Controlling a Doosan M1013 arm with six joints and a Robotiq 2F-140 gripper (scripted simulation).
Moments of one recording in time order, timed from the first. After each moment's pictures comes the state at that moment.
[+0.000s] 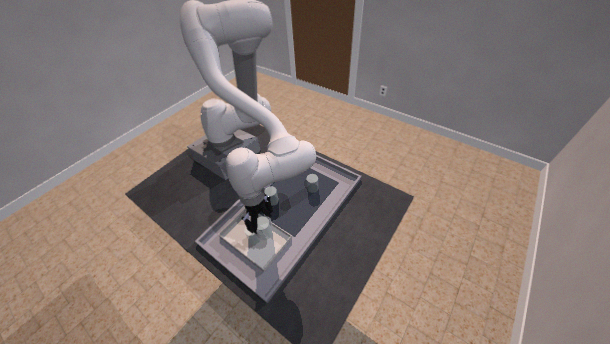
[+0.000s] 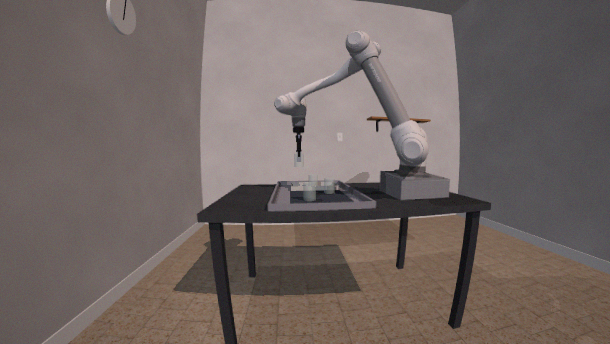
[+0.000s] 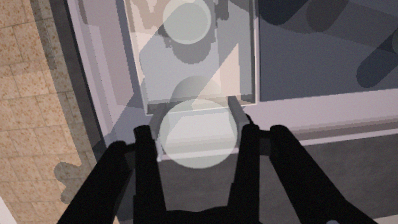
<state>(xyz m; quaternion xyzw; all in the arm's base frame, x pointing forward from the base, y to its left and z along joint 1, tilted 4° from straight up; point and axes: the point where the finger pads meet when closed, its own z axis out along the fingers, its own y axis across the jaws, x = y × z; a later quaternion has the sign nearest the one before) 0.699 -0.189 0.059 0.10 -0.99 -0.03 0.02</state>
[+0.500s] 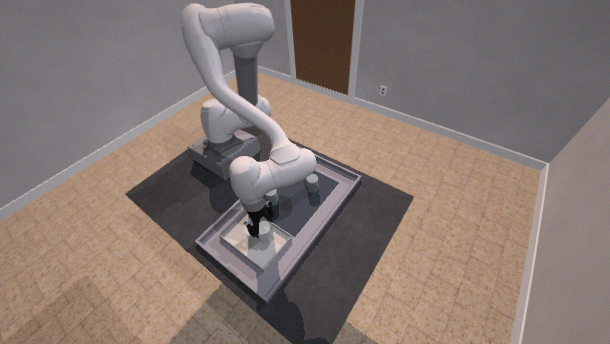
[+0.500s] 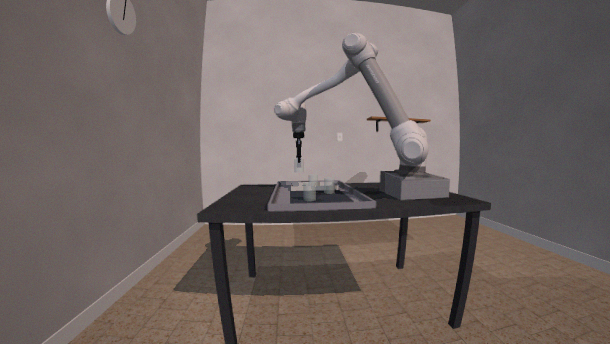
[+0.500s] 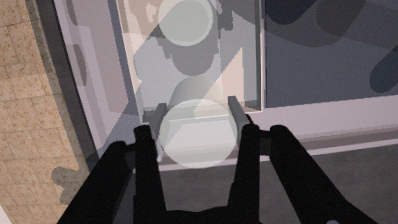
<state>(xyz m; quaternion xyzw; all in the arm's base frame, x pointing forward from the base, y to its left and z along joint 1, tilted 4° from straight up) 0.697 -0.187 0.023 0.10 -0.99 -0.03 0.02</state>
